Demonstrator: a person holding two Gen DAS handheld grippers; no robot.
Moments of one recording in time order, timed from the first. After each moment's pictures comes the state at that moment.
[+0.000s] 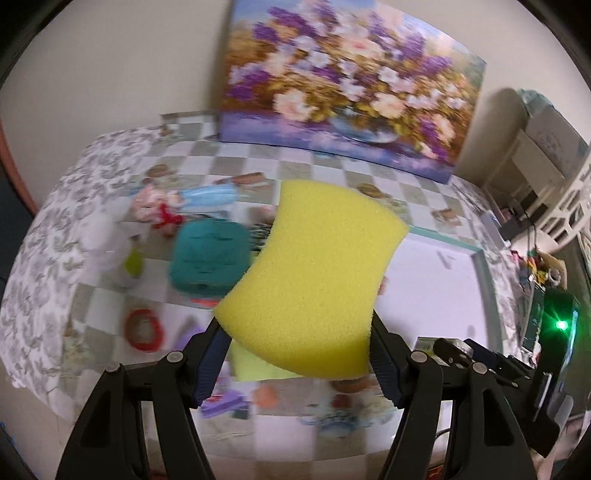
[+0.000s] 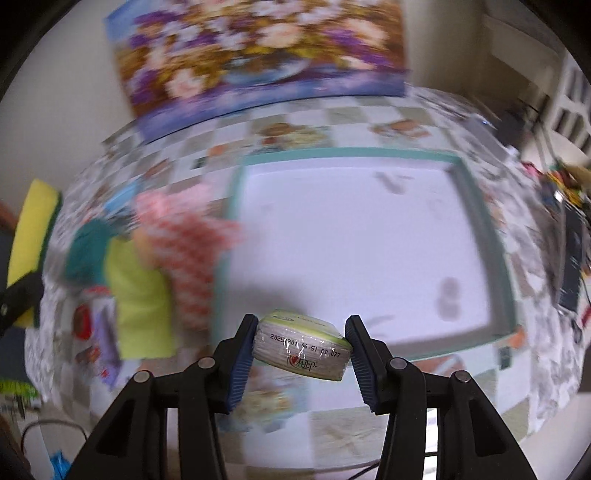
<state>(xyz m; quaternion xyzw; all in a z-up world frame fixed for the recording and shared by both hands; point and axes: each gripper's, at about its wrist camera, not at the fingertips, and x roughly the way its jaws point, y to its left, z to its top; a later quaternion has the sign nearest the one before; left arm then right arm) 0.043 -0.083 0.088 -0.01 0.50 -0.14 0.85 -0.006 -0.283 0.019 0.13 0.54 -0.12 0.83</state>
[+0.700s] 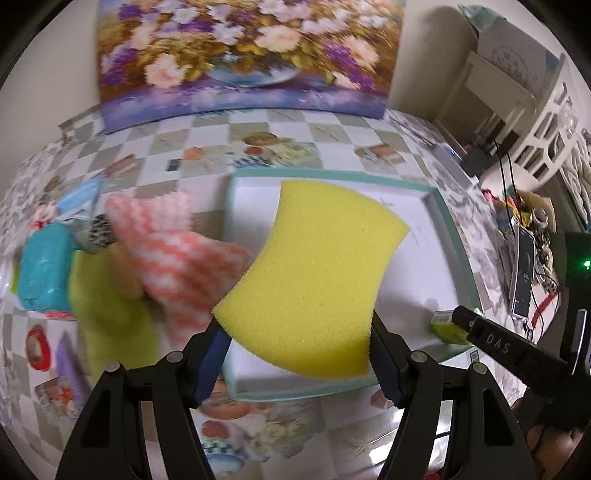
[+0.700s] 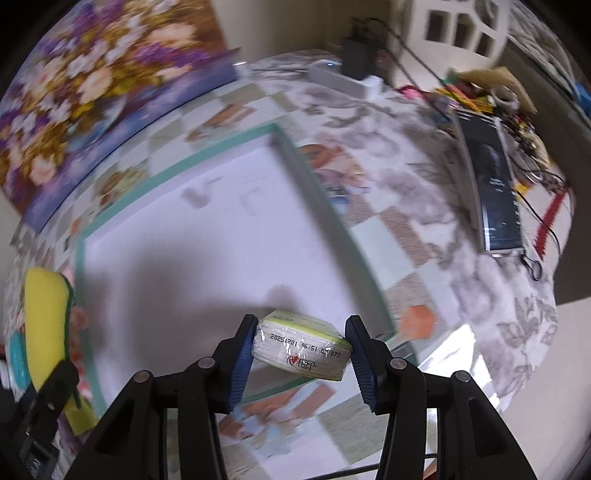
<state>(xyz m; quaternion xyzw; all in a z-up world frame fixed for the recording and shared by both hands) 0.041 -0.233 0.029 0.04 0.53 -0.22 0.81 -0.039 -0.422 -0.002 0.23 0.53 -0.29 0.76</state>
